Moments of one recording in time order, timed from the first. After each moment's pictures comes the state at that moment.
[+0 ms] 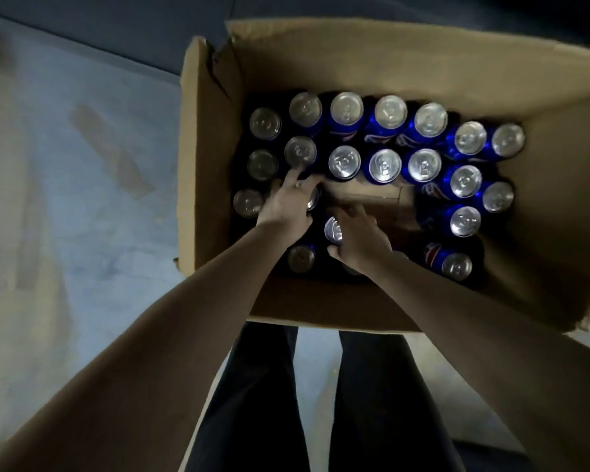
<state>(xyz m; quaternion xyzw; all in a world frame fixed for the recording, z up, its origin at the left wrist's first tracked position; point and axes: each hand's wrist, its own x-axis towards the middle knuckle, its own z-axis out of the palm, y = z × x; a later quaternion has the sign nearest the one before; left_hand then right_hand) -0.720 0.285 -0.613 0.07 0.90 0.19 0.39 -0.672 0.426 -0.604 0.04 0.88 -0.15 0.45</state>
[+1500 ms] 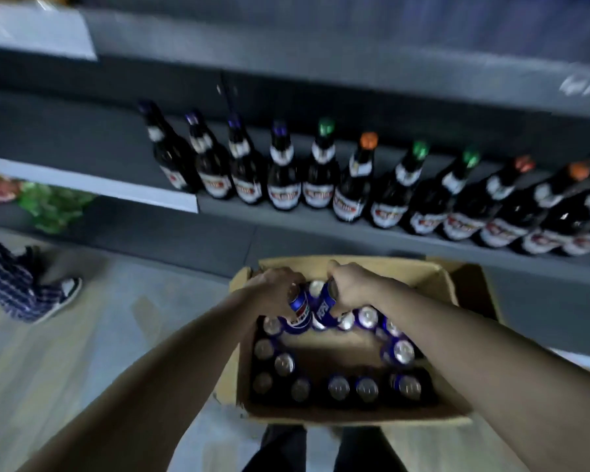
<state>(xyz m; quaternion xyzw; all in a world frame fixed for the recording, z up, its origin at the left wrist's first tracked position) -0.801 0.267 -0.332 0.23 0.90 0.10 0.36 -0.783 0.440 -0.314 -0.01 0.91 -0.12 0.40</state>
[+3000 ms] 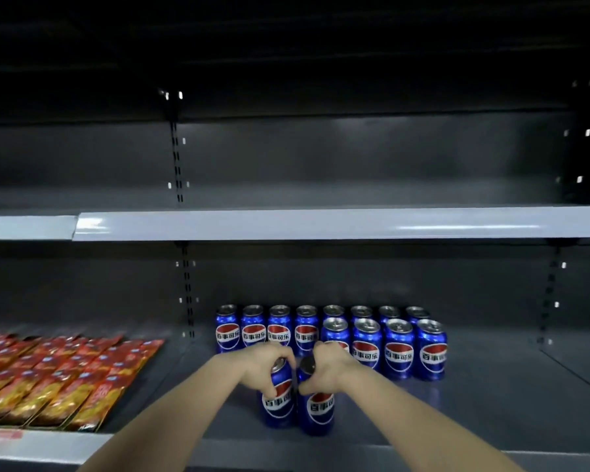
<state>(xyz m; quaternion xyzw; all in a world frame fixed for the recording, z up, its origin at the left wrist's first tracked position) -1.011 0.326 0.039 0.38 0.92 0.06 0.10 -0.940 0.484 0.041 0.05 0.98 -0.16 0.05</state>
